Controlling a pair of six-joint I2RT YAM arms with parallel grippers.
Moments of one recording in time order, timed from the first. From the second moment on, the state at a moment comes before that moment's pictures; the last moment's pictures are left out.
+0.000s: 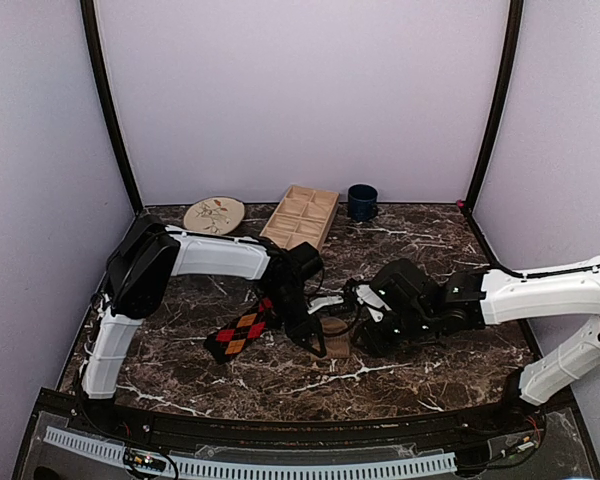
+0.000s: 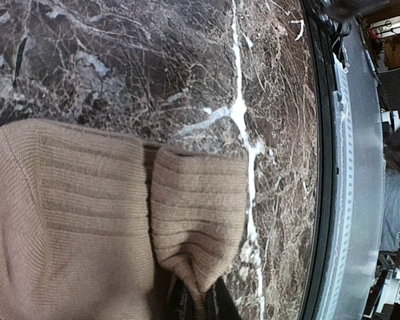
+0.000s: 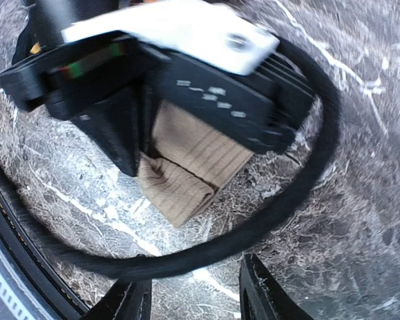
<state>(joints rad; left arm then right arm) -0.88 2.28 1.69 -0.83 0.75 0.35 1.05 1.36 0.81 -0.43 0.08 0.32</state>
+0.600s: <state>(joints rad) -0.84 2.36 1.78 -0.93 0.87 0.34 1.18 1.53 0.92 -0.47 0.18 0.12</state>
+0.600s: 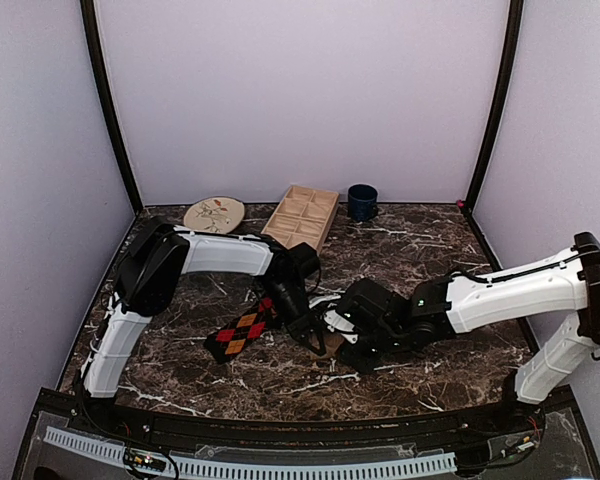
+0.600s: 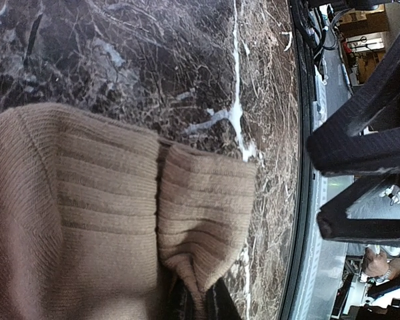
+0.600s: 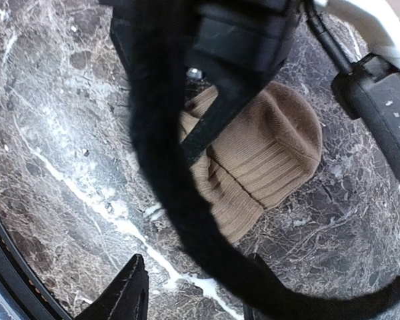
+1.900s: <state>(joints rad) -0.80 2.39 1.80 -0.98 0.95 0.34 1.18 1.66 0.98 -0.42 0.23 -0.11</state>
